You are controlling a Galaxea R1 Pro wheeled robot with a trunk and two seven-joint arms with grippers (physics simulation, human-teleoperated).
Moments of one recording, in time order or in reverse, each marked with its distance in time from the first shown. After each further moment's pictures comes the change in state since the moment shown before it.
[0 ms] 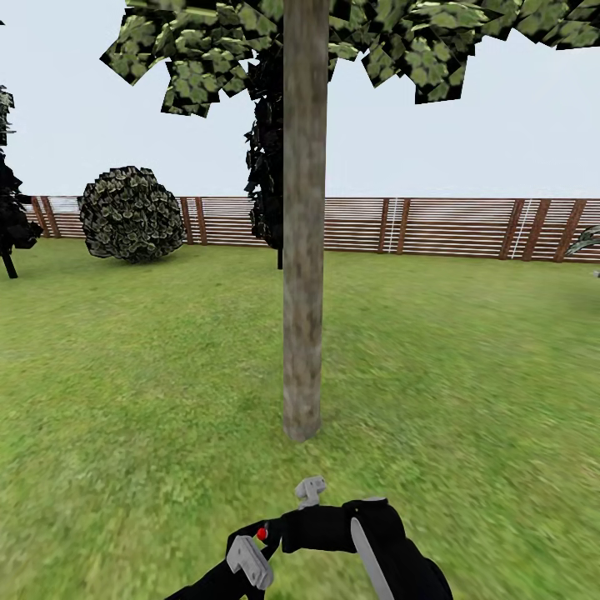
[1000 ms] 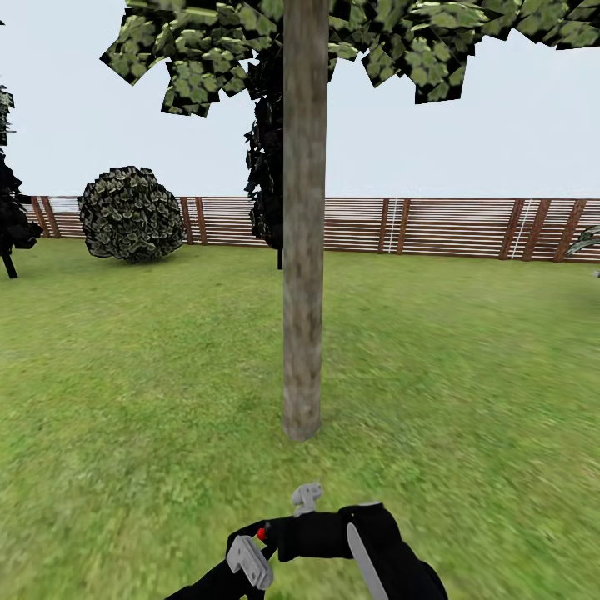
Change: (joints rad) left arm 0.000 0.000 0.000 0.000 0.000 0.000 -0.001; right arm 0.000 0.006 0.014 0.036 0.000 -0.002 0.000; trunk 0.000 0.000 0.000
